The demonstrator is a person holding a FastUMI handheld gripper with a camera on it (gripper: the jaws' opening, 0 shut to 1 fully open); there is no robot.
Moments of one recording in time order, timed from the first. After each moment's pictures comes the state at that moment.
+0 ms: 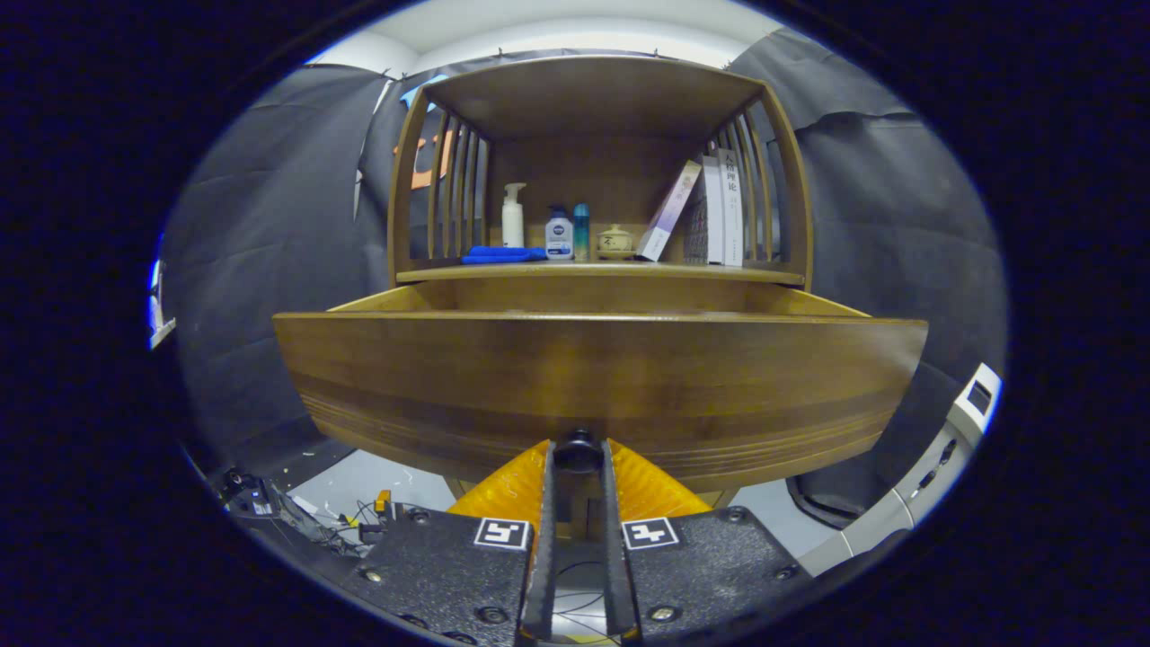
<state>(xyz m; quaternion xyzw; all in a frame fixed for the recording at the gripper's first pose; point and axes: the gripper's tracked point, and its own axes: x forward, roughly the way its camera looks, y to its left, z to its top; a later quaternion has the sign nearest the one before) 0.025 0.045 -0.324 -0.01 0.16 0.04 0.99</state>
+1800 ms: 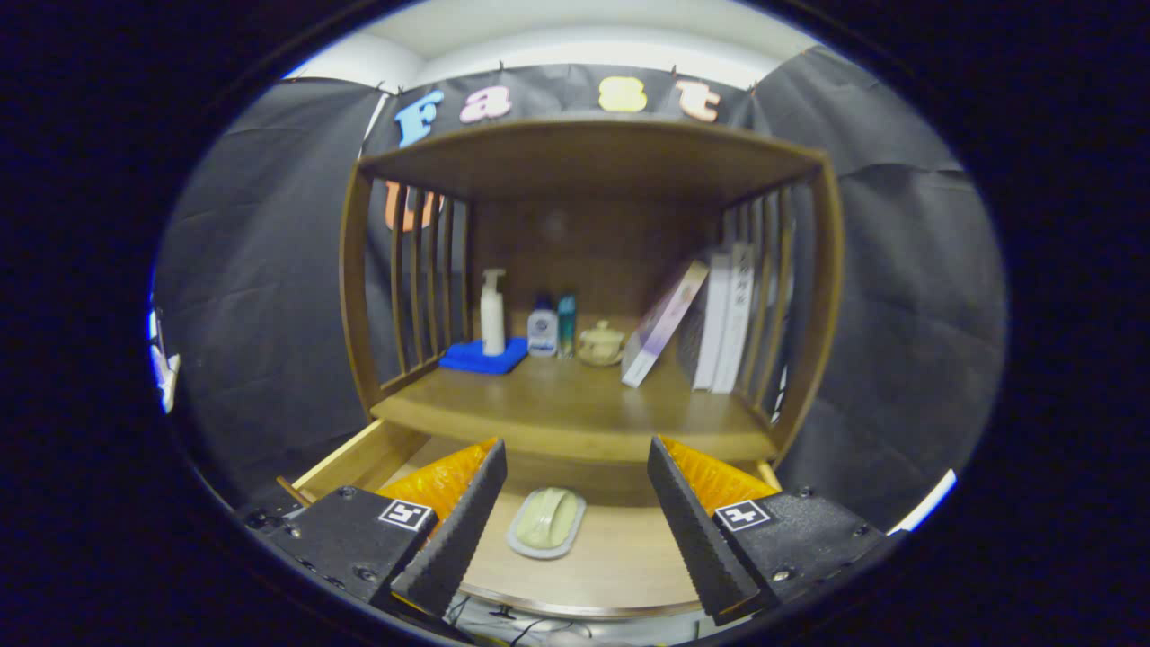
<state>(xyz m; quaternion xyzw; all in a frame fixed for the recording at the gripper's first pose) 0.133 0.019 -0.131 -0.02 0.20 0.08 0.98</state>
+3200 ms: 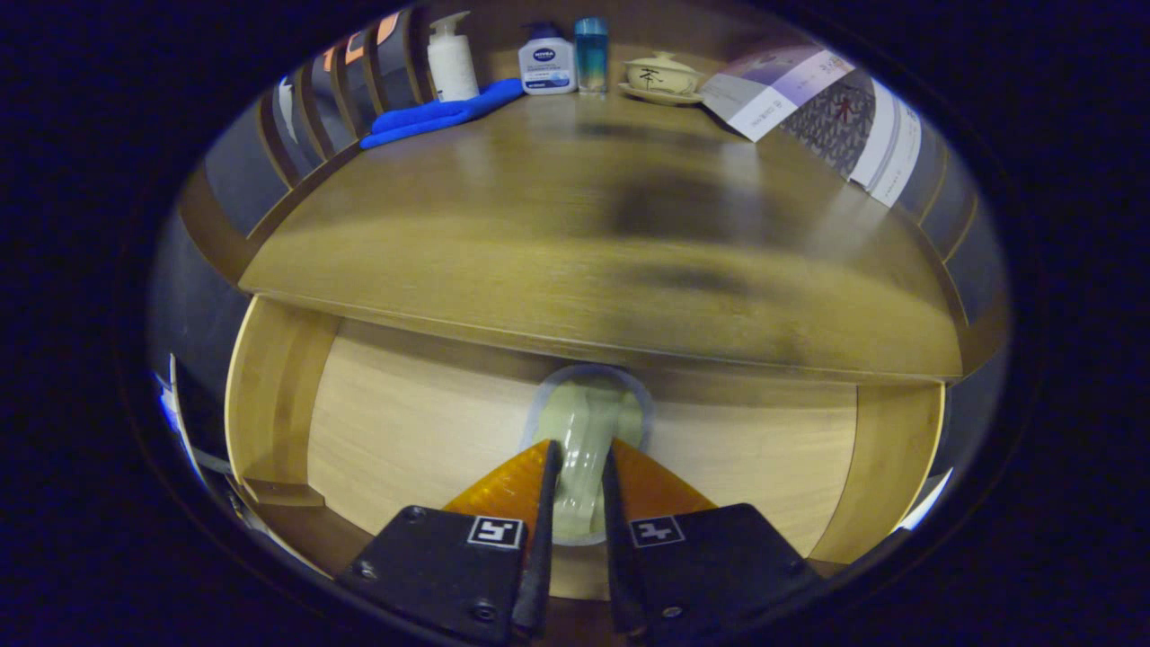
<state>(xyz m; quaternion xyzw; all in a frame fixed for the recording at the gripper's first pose) 0.200 0.045 -0.304 -0.04 0.56 0.06 0.83</state>
